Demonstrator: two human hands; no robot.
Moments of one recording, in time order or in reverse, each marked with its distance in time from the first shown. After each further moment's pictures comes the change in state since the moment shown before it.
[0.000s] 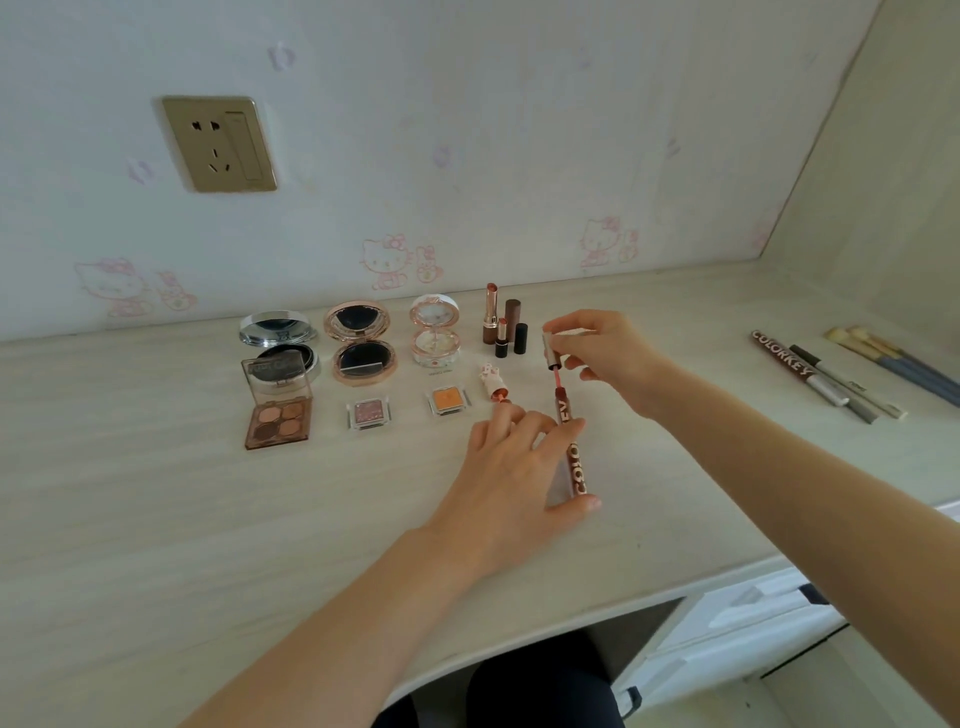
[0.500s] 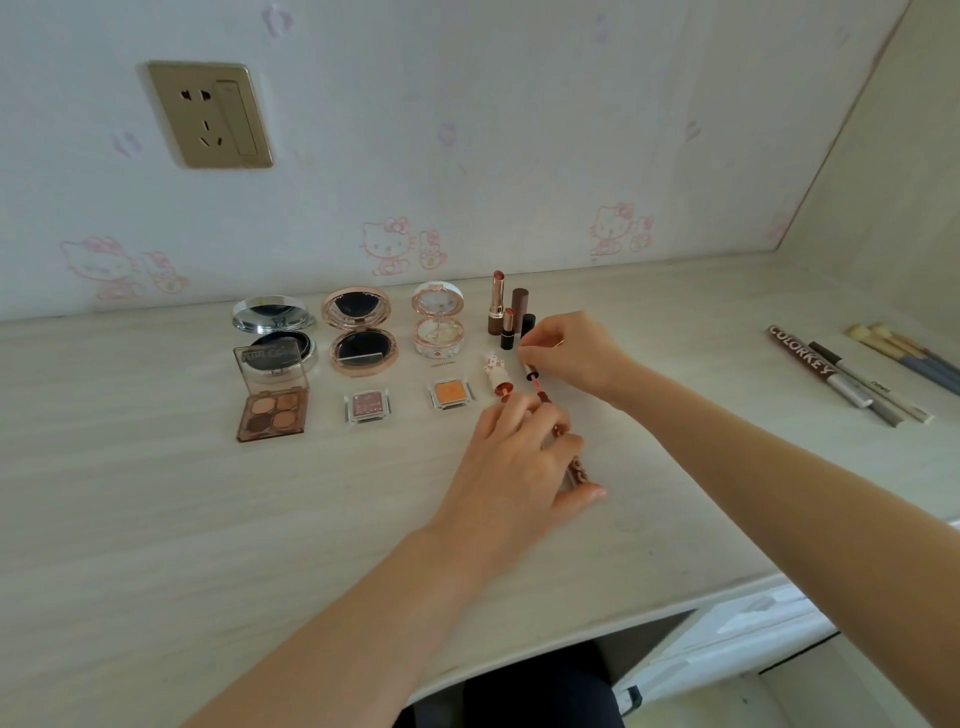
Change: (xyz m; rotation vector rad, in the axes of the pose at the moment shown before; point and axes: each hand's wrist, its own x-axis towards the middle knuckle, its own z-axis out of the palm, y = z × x) left_hand 0.006 -0.008 0.014 0.146 0.251 0.117; right_hand 0.027 0.011 0.031 -0.321 -0.043 -0.150
